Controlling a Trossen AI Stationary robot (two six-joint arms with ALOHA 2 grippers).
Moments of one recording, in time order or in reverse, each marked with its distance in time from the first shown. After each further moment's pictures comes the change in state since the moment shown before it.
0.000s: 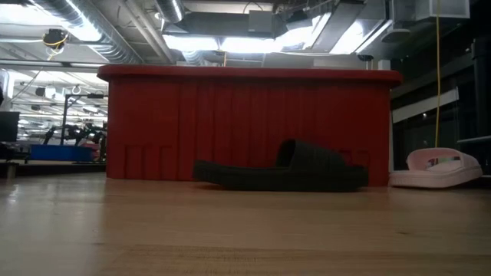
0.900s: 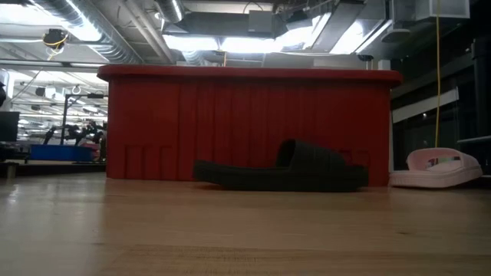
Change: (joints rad) left arm 0.316 0.002 0.000 0.209 0.048 0.055; right arm -0.426 -0.249 0.000 -0.226 -0.310 -0.702
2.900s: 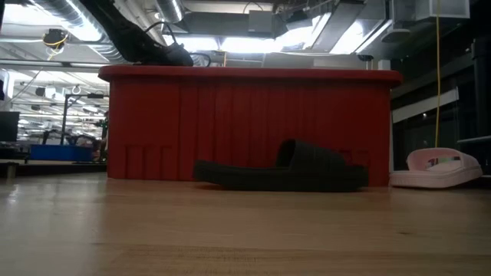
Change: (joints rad) left arm 0.718 0.608 -0.124 0.276 -0.080 0.592; right arm 0.001 0.022 -0.001 0.021 0.063 0.194
